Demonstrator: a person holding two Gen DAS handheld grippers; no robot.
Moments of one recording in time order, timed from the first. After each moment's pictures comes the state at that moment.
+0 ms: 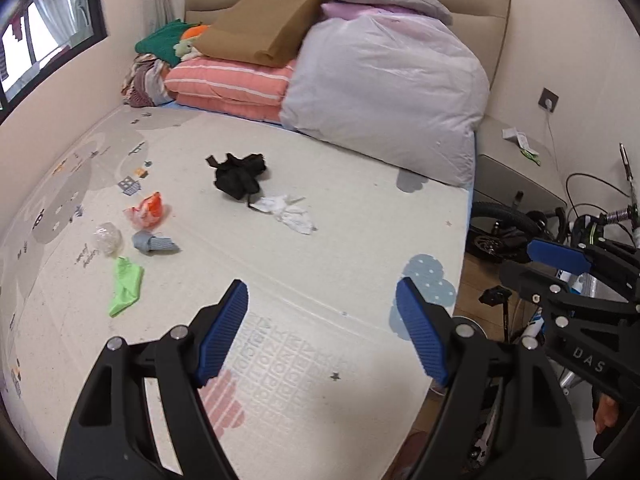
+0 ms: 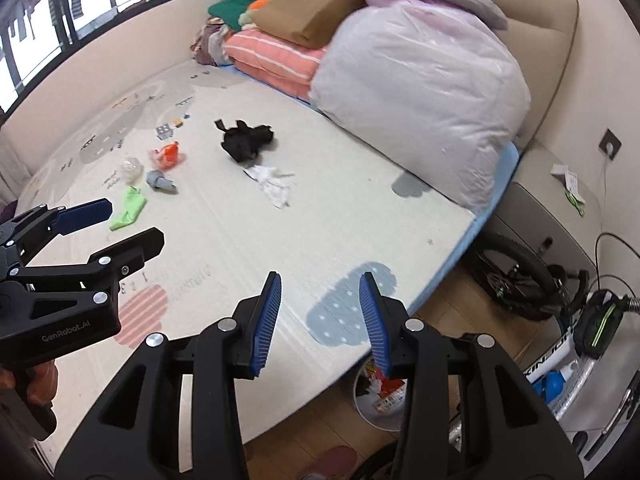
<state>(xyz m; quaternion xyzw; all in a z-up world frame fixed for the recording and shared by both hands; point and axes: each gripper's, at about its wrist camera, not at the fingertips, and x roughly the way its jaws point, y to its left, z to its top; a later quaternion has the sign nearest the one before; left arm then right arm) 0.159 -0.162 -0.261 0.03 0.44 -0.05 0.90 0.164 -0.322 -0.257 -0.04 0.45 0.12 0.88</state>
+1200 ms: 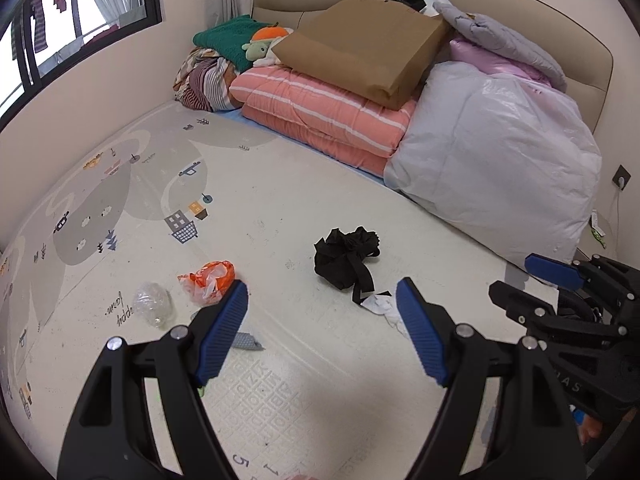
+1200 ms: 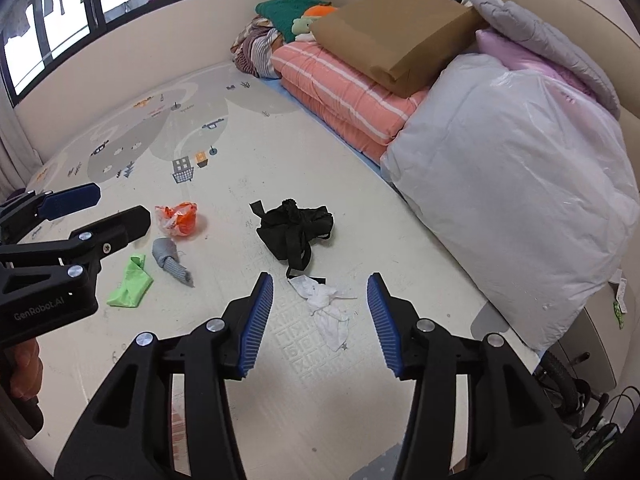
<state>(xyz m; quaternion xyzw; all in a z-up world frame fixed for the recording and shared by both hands) 0.344 -0.030 -0.265 -0.01 0.42 0.03 0.91 0.379 -0.184 -0.276 -0.09 0.44 0.19 0.87</state>
